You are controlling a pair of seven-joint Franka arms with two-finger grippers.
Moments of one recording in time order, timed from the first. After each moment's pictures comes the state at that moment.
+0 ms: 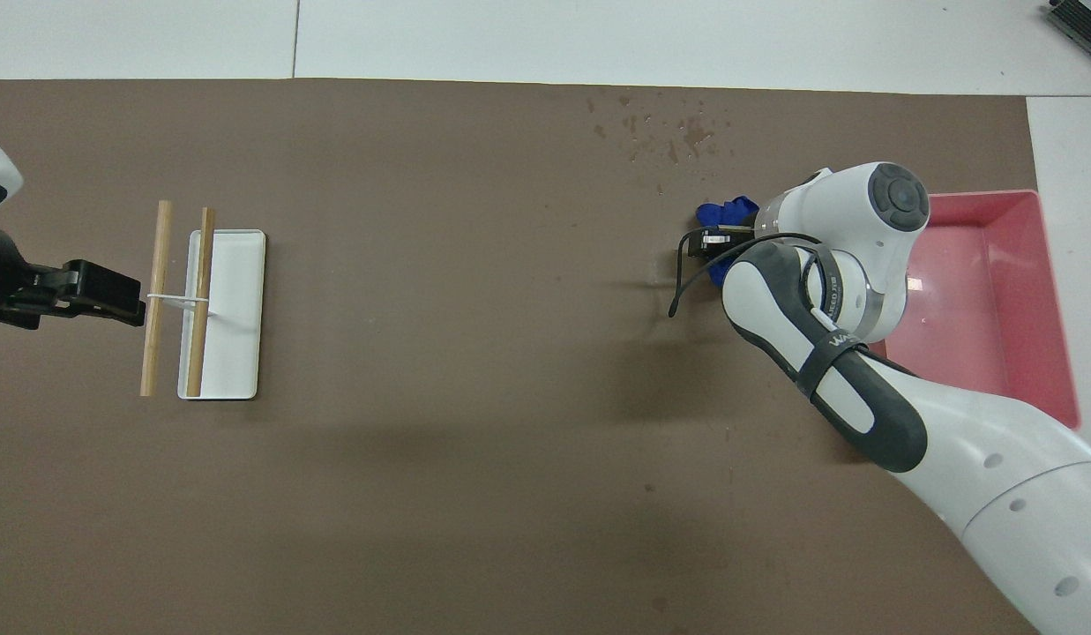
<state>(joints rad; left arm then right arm) -0.03 -0.02 -0.05 -1.57 -0.02 1.47 -0.05 0.10 0.56 0.06 -1.71 0.25 2.36 0.07</state>
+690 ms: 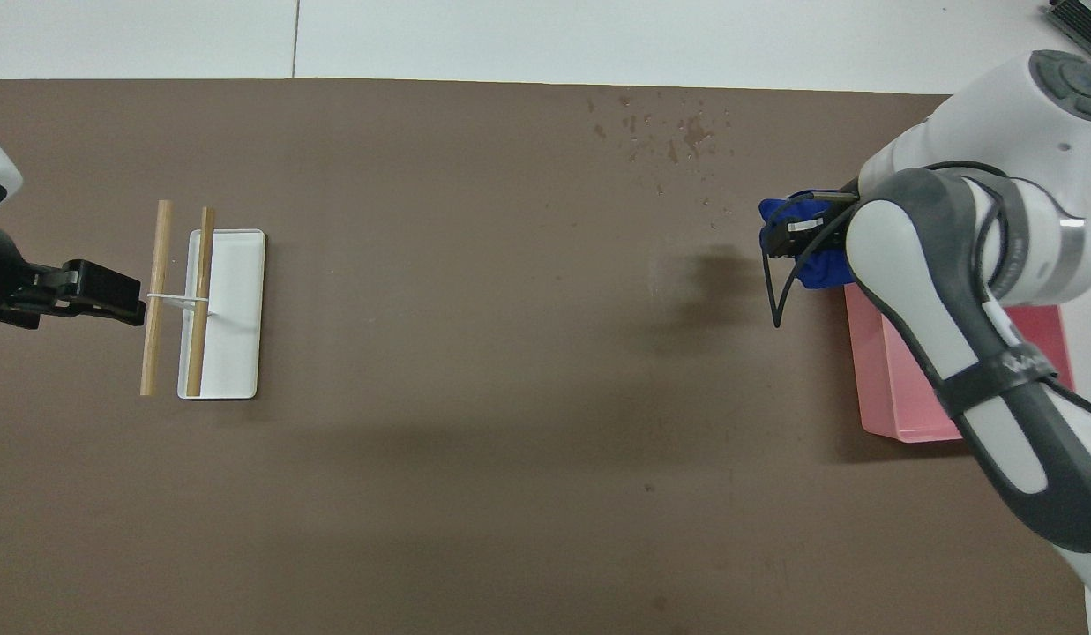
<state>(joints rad) -0.03 -0.02 -0.05 -1.57 -0.02 1.47 -0.05 0.06 0.31 0.01 -1.58 0.15 1.79 0.07</state>
